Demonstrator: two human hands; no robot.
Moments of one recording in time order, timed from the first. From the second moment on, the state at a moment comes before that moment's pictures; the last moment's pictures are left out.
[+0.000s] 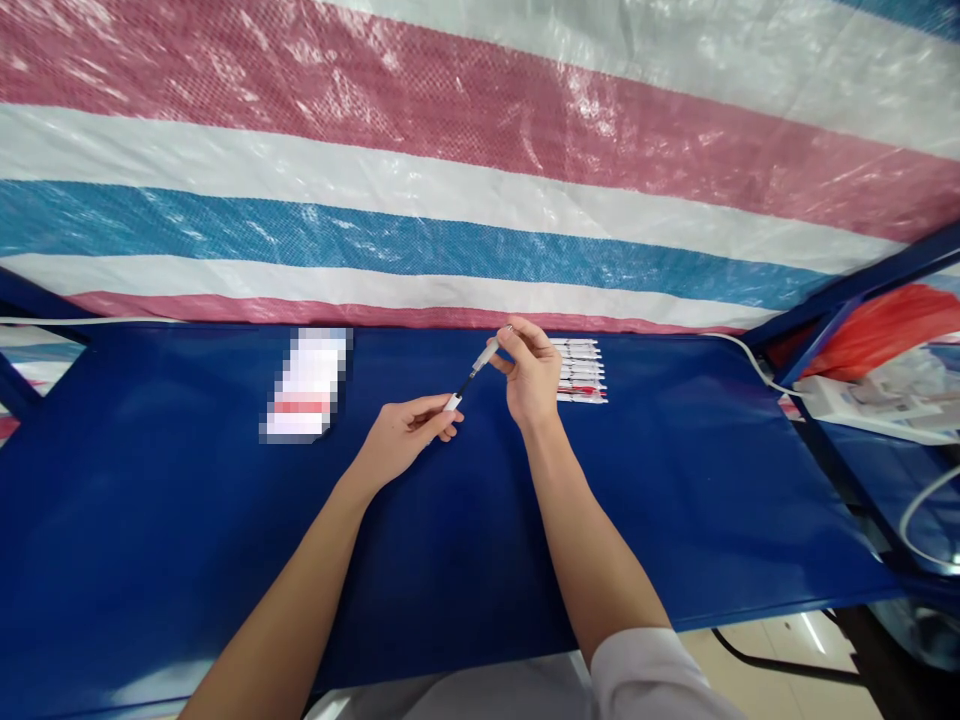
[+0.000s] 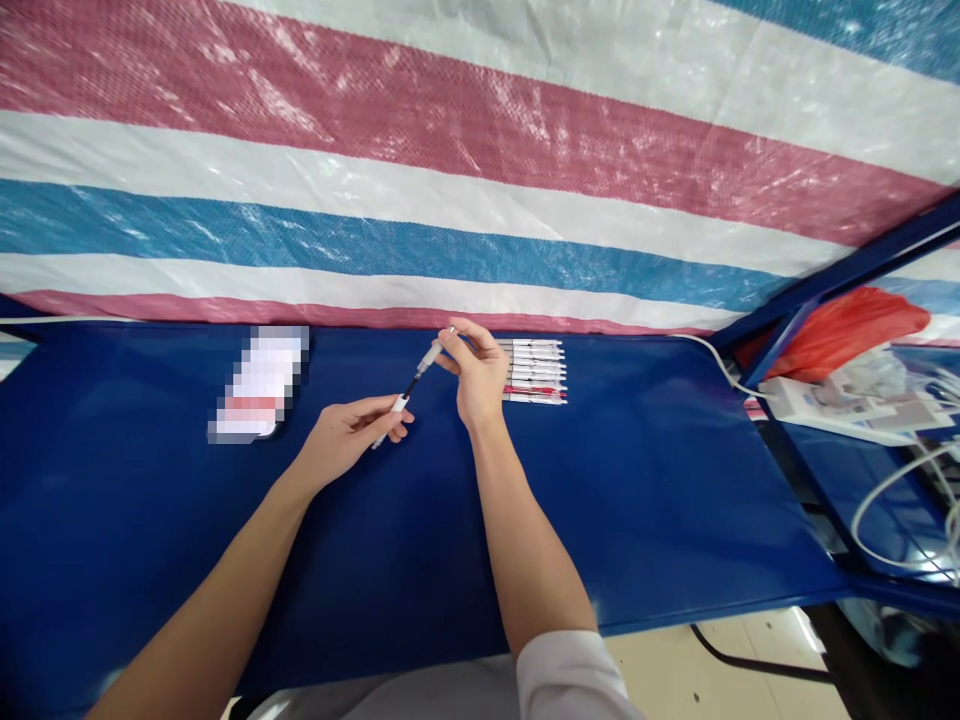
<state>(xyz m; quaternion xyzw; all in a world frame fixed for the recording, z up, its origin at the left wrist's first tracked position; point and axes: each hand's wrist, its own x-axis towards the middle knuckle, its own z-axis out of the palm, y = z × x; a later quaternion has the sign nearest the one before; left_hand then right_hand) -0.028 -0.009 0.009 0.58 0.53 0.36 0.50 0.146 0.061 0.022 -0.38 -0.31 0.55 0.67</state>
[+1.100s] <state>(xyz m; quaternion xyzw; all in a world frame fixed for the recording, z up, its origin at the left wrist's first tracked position) -0.012 -0.015 0.005 0.62 0.51 0.34 0.48 0.152 0.024 0.000 -0.36 -0.30 0.64 0.60</state>
